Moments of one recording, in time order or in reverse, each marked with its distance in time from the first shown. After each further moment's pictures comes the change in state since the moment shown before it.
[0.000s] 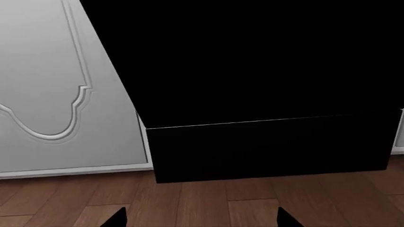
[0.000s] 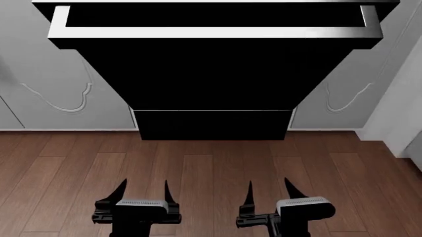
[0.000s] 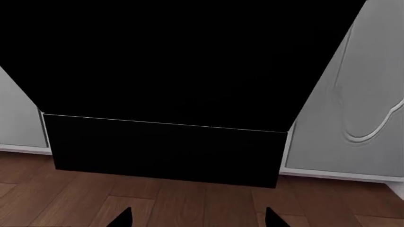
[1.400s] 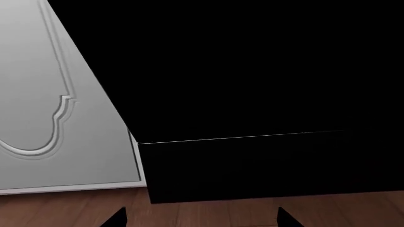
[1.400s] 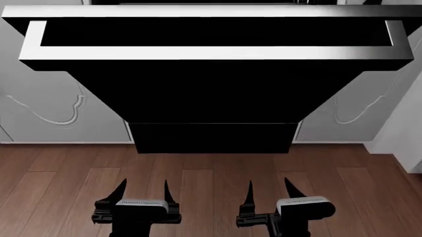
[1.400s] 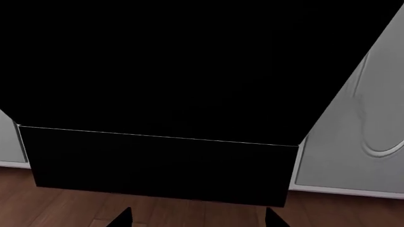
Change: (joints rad) left arm -0.006 -0.012 0.018 -0.001 -0.013 0.005 -0.018; right arm 0.008 0.012 -0.016 -0.003 0.022 0.006 0.014
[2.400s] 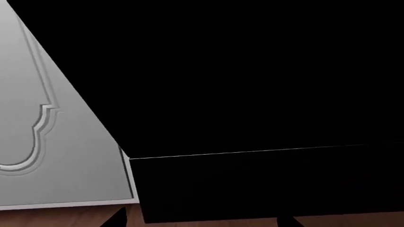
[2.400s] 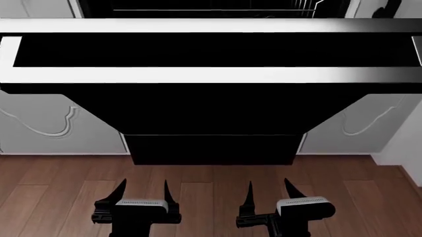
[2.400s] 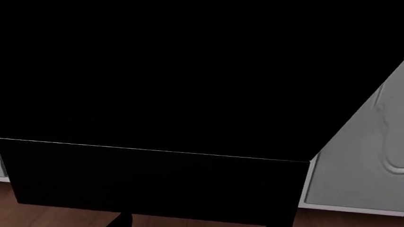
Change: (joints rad) left arm -0.003 -0.008 0.011 0.002 -0.010 0.001 -0.011; right arm 0.001 0.009 -0.013 0.000 0.008 -0.005 0.009
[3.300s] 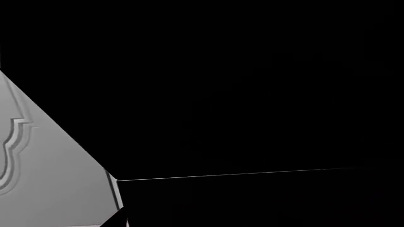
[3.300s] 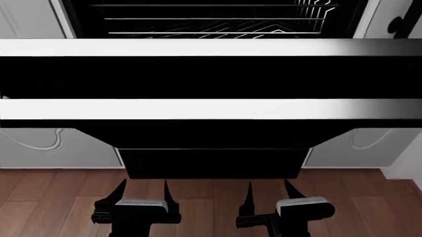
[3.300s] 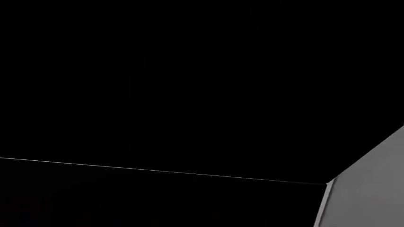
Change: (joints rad) left arm -0.002 -0.008 0.010 0.003 -0.009 0.001 -0.009; right arm 0.003 0.007 -0.011 0.002 0.008 -0.003 0.006
